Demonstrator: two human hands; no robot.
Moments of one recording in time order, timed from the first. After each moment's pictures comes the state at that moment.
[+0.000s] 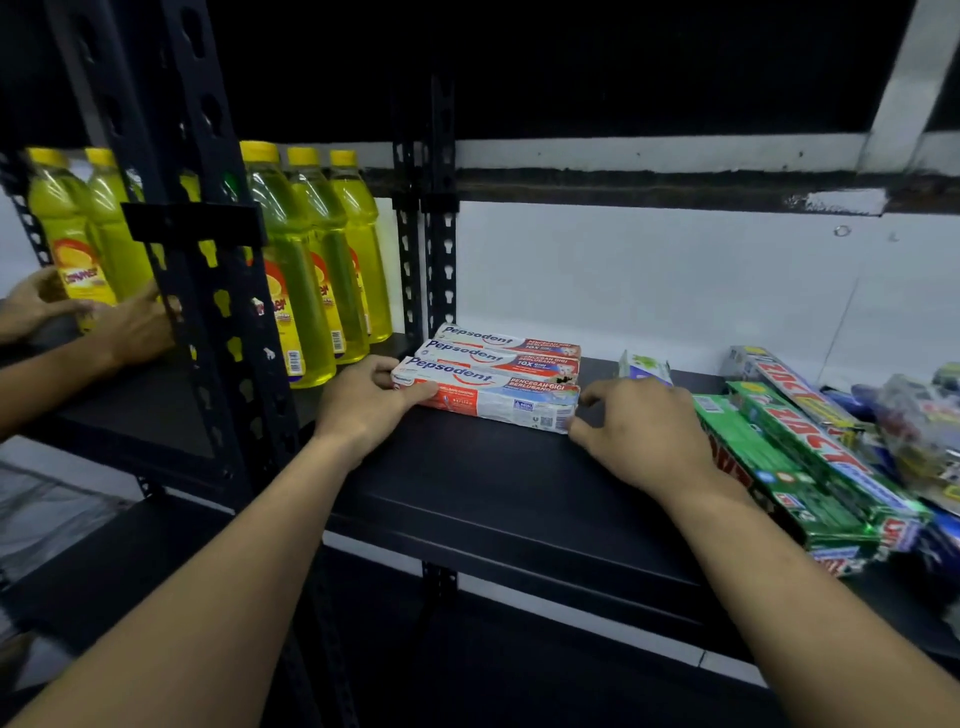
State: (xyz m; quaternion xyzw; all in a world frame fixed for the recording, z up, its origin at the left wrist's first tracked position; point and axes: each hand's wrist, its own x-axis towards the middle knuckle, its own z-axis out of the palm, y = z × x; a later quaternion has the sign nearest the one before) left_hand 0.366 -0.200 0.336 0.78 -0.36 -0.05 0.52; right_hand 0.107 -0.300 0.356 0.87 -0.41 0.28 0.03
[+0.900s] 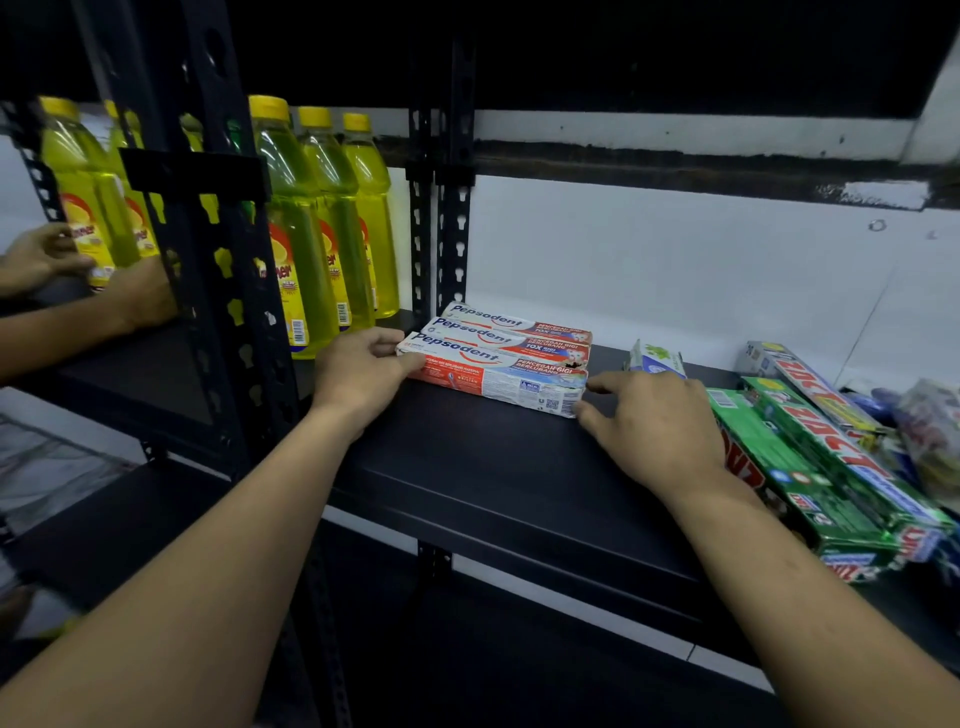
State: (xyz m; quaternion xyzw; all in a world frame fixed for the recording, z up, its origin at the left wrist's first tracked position) left_hand 0.366 -0.202 0.337 0.75 -0.32 -0.04 0.58; right_hand 0.105 -0.296 0.354 0.87 -0.40 0.27 0.06
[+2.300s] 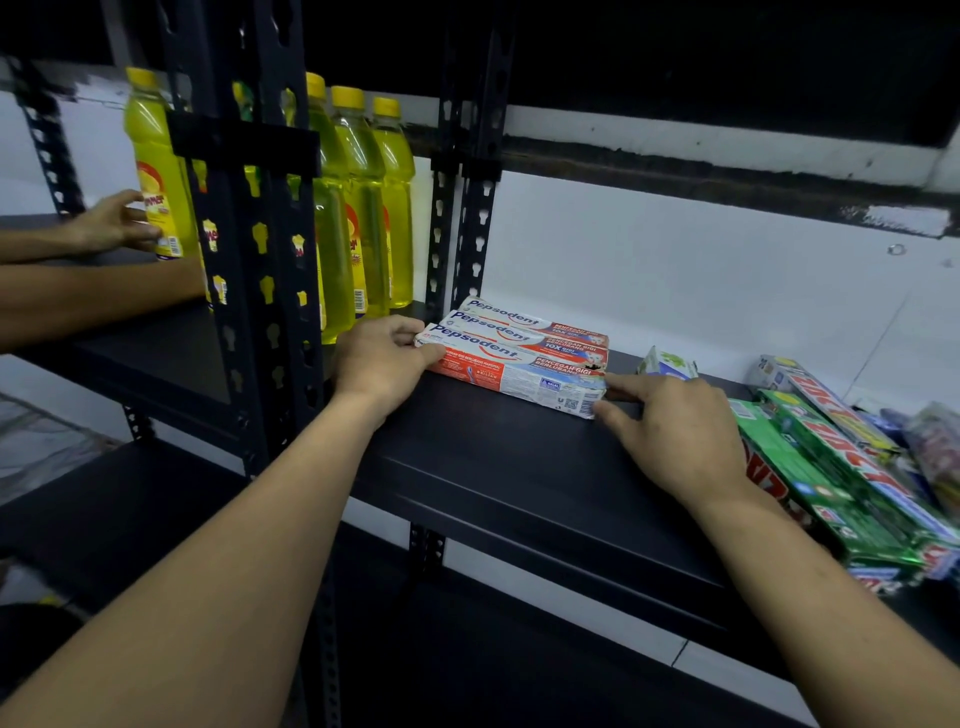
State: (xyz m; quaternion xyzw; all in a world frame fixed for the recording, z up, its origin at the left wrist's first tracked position) left_hand 0.371 -0.204 0.333 0.74 -0.32 -0.03 0.59; right_hand 0.108 -0.297 0.348 0.87 -0.38 0.31 0.07
